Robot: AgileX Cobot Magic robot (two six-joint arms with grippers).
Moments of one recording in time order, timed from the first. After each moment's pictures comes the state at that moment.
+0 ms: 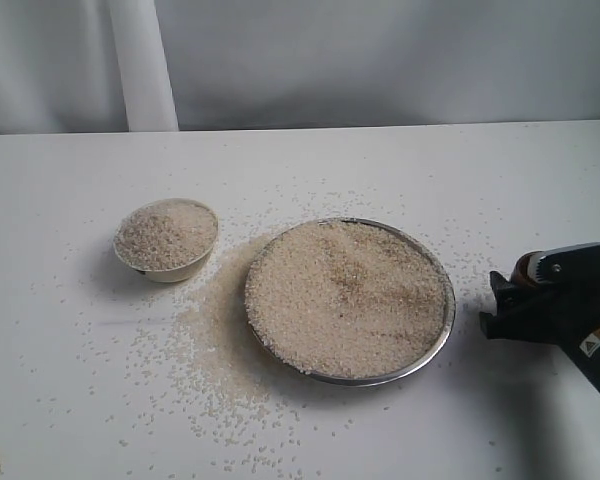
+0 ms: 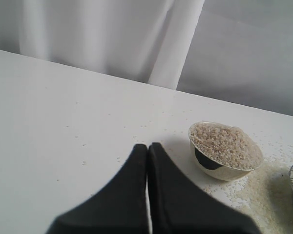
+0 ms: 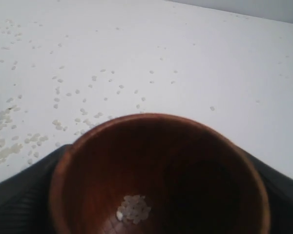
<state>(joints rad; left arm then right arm) 0.04 0.00 0.00 0.01 0.27 -0.25 0.17 2.02 -0.33 0.12 -1.21 -0.17</state>
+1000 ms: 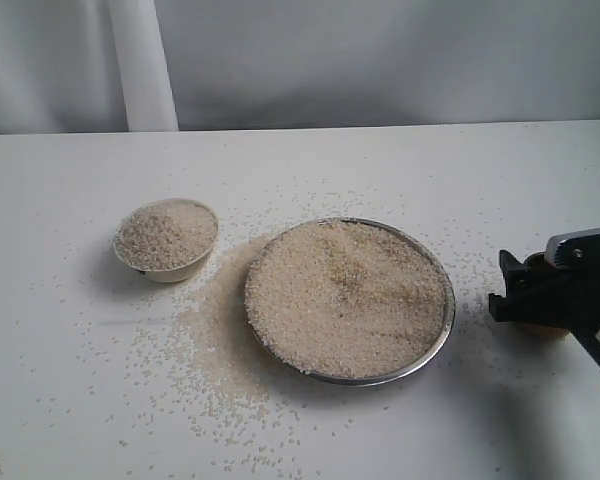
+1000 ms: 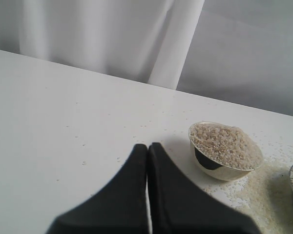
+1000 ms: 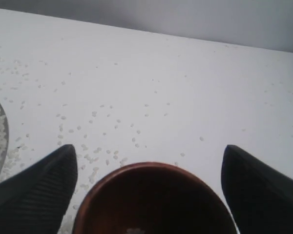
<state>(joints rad) 0.04 0.00 0.00 0.01 0.27 -0.25 0.17 1.91 -0.30 0.13 -1.21 -0.16</state>
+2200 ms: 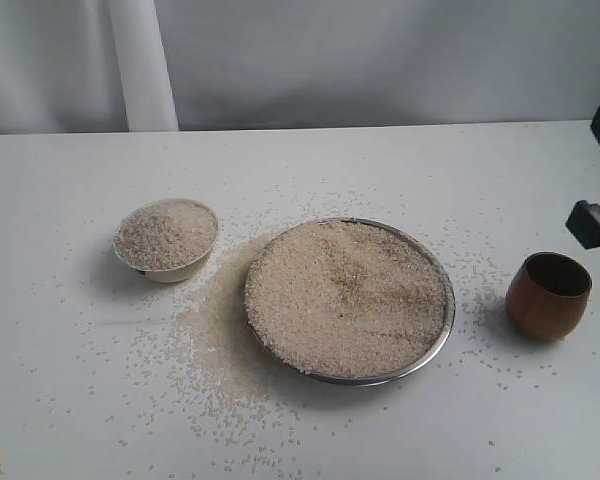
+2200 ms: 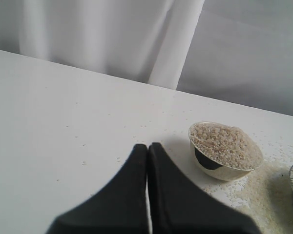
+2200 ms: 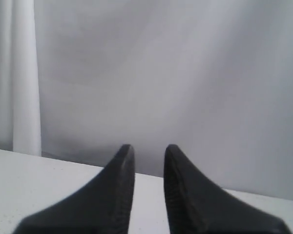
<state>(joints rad) 0.04 0.00 0.00 0.01 0.27 -0.25 0.27 0.92 -0.29 0.04 -0.59 -0.10</state>
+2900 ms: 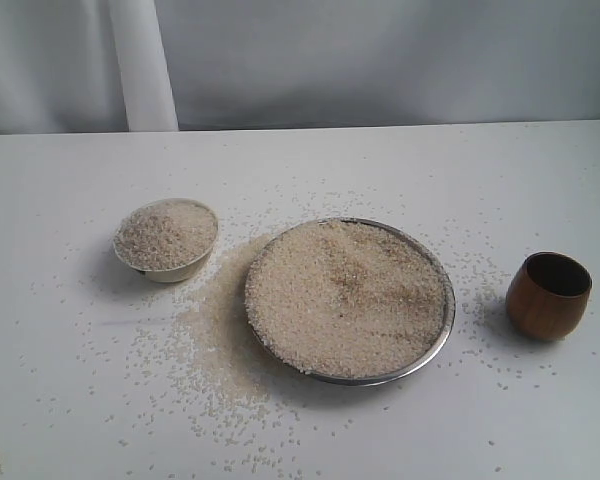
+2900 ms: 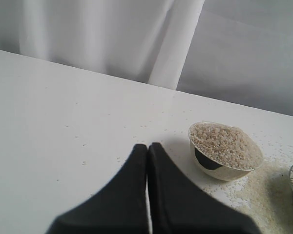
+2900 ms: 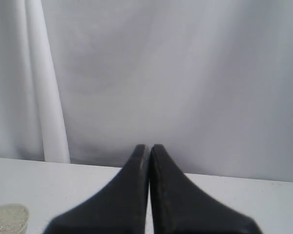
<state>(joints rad) 0.04 0.00 0.00 0.01 0.27 -0.25 0.27 0.65 -0.43 0.04 -0.15 0.02</state>
